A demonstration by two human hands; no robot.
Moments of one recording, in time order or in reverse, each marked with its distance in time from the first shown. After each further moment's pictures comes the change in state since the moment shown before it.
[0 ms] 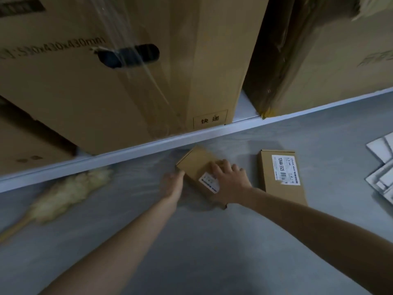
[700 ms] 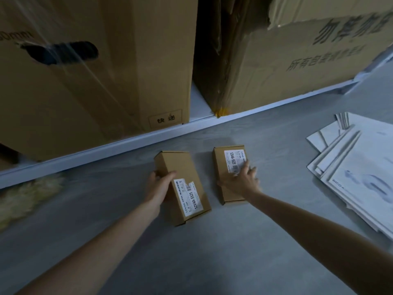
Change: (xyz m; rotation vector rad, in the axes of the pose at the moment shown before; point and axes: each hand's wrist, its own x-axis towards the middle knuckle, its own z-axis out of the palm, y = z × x) left_hand -0.060 0.004 0.051 -0.088 -0.224 0.078; right_hand -0.061 0.121 0.024 0.578 0.024 0.767
